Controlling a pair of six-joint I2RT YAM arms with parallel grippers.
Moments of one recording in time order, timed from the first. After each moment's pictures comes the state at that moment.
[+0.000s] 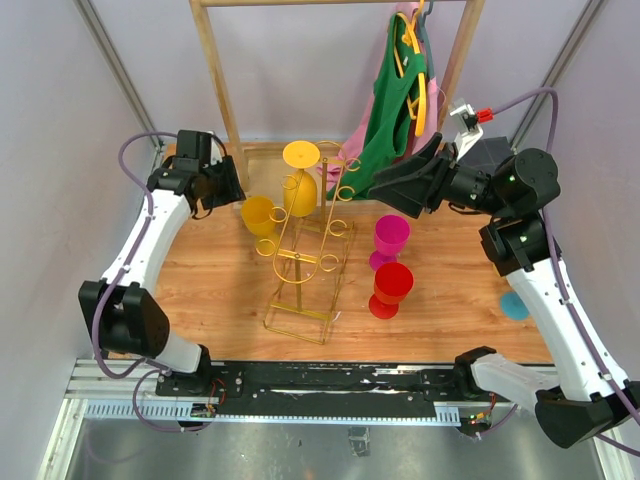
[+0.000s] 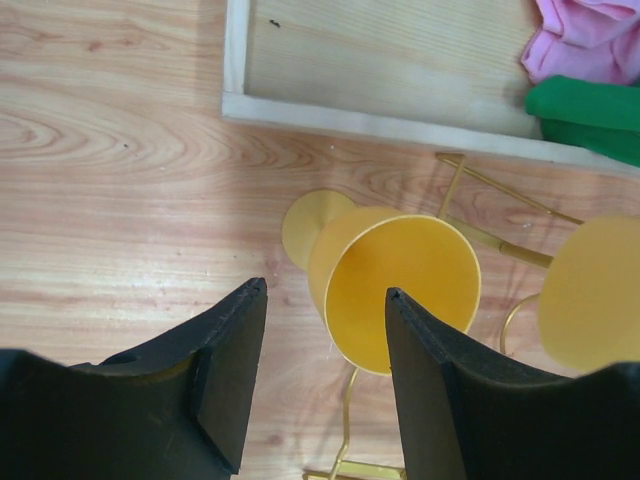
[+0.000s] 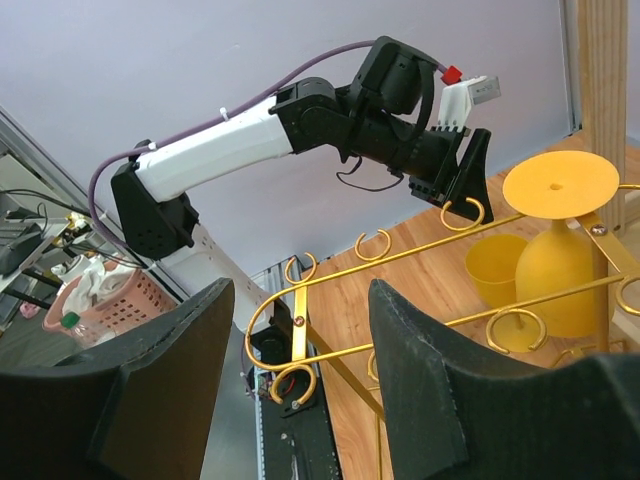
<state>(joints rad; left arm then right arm) -0.12 1.47 1.40 -0.75 0.03 -0.39 0.36 1.06 1.30 0.07 -0.92 0.69</state>
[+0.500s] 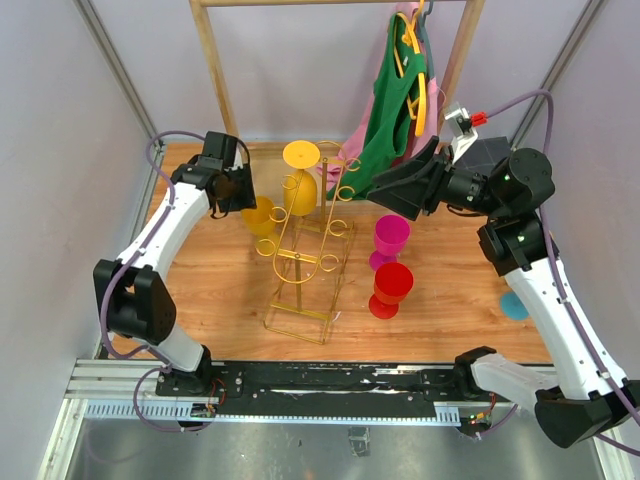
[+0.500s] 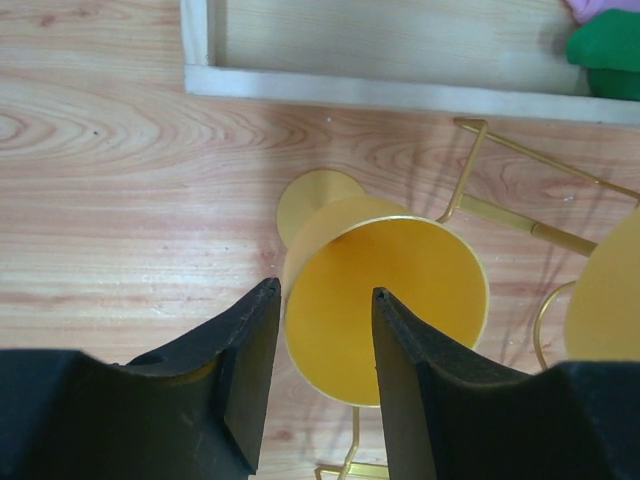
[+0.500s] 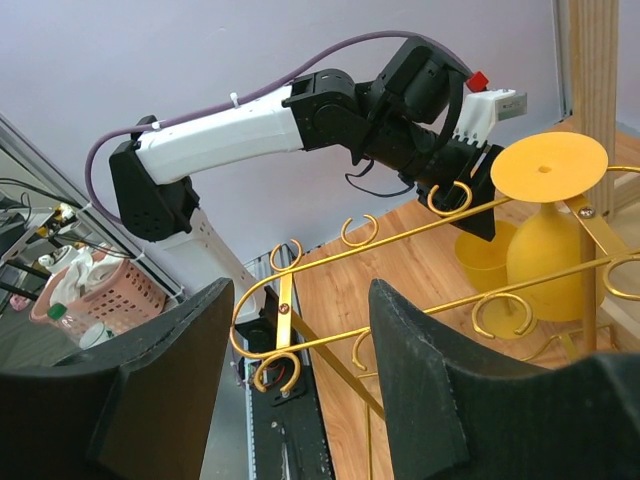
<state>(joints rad) -0.22 1.57 1.43 -0.77 -0.05 -0.36 0.36 1.06 1.28 0.04 -0.92 0.63</state>
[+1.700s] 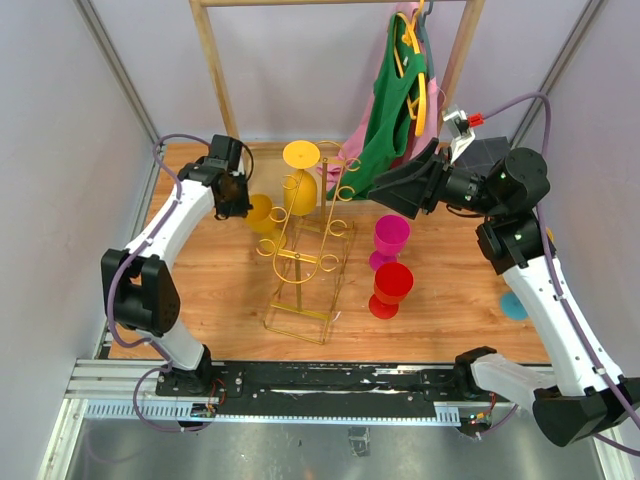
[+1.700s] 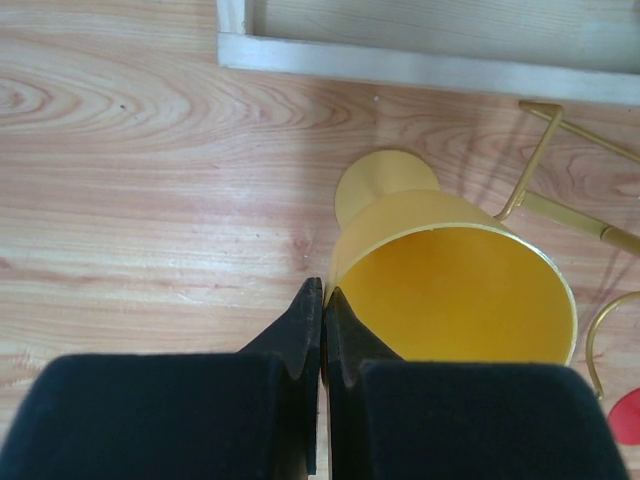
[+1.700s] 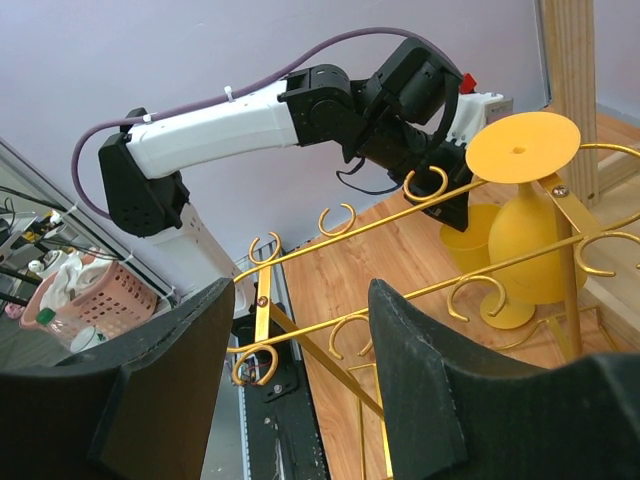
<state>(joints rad) -0.22 1.63 1.43 -0.81 -0.11 -0.35 0.33 1.07 1.25 0.03 -0.93 0.62</state>
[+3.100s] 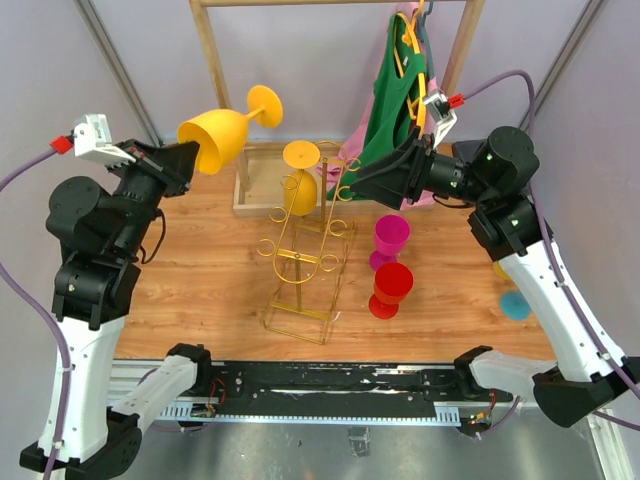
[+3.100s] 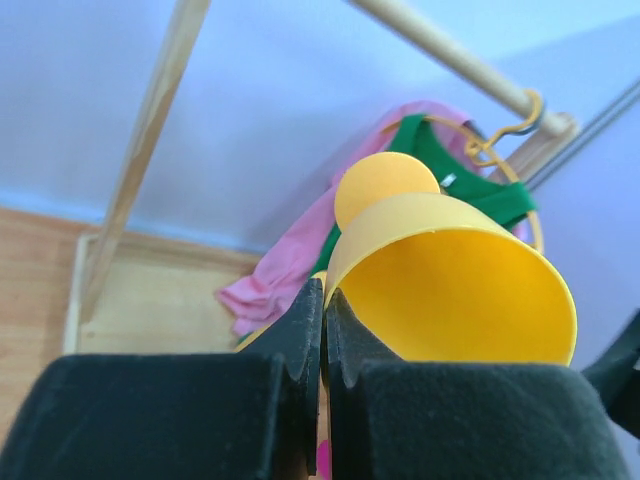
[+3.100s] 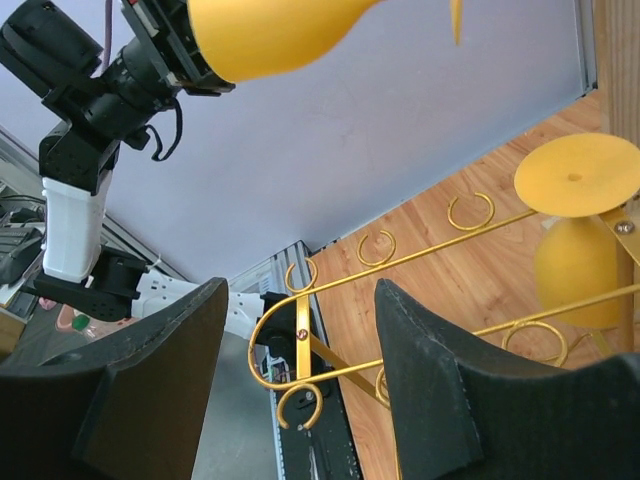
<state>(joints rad) -0.22 0.86 1.45 -0.45 -0.04 -0.55 0.46 1.15 1.43 -0.13 -0.83 0.61</state>
